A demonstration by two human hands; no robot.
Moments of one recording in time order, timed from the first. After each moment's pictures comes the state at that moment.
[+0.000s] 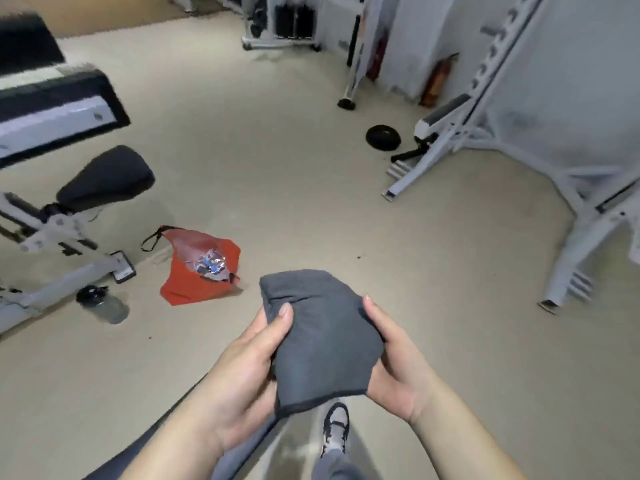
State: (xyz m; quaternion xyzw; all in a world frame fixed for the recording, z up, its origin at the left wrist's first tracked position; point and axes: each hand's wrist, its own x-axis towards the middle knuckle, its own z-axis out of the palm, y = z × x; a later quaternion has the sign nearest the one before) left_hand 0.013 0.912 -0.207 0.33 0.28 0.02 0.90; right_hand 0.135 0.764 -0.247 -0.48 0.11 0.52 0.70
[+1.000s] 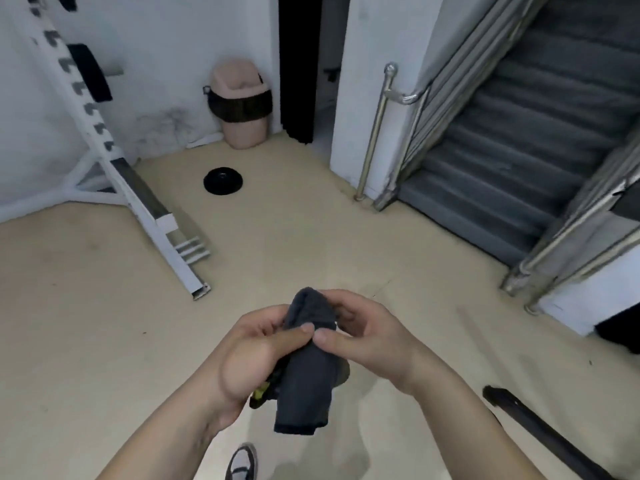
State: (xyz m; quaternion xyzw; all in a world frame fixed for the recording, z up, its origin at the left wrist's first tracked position) left_hand 0.448 0.200 -0.164 0.60 -0.25 -0.54 0.53; right_hand 0.300 0.062 -0.190 -0.70 0.28 -0.11 0.64
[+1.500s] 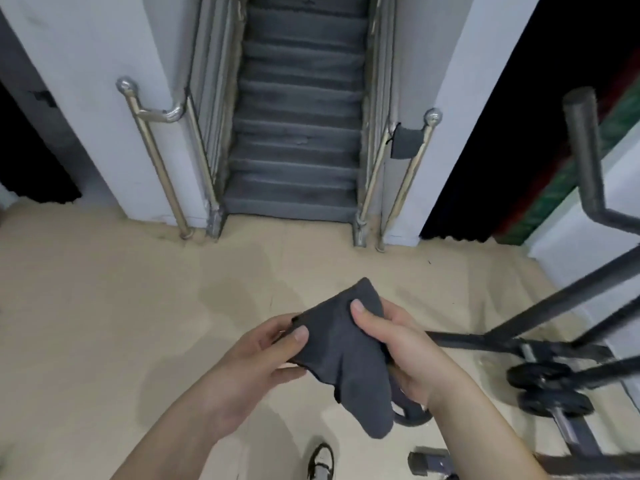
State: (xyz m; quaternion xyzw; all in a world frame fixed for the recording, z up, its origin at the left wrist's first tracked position) left_hand 0.457 -0.171 -0.178 0.43 -0.44 -0.73 0.29; right_hand 0.226 -0.152 -0.160 -0.38 0.50 -0.41 0.66
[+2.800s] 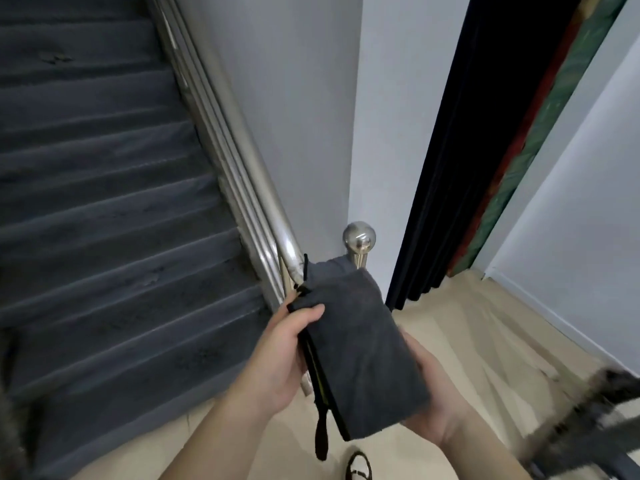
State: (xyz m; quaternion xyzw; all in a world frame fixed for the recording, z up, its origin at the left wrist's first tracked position) left_hand -0.052 -1.080 -0.169 0.35 -0.42 -0.81 0.20; right_hand -0.203 -0.929 -0.238 0.03 0.44 -0.64 0.62
